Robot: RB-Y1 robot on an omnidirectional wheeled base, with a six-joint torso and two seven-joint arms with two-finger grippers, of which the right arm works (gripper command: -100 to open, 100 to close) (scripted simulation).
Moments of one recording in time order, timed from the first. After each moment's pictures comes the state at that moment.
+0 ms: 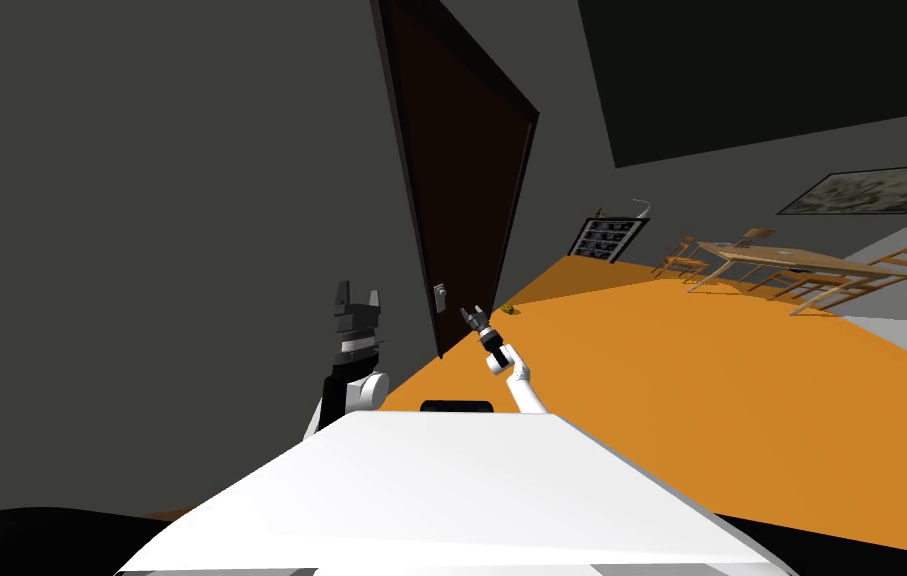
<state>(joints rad) -0.15 -0.03 0.08 -1.19 0.62 -0.58 0.62</state>
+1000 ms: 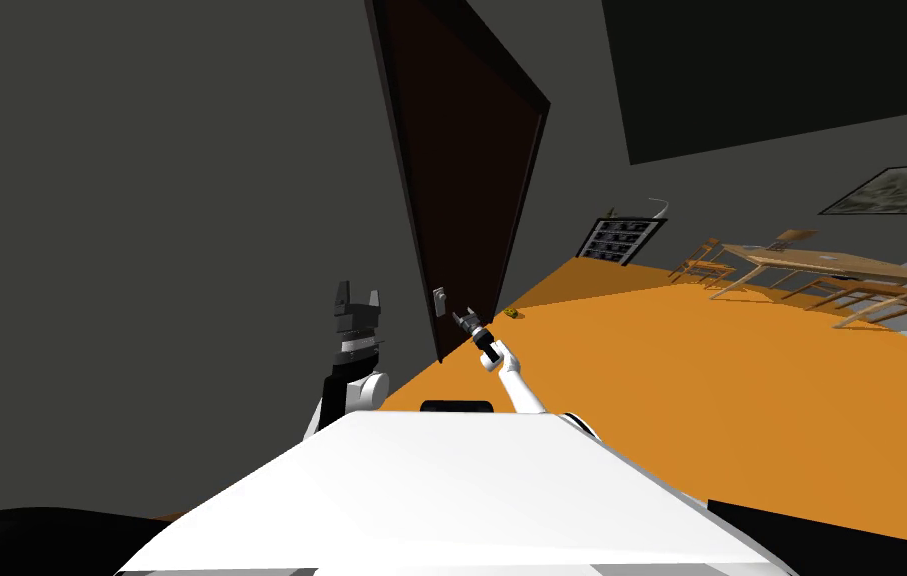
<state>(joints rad) -0.27 0.00 0.09 -0.99 0.71 -0.56 0.73</state>
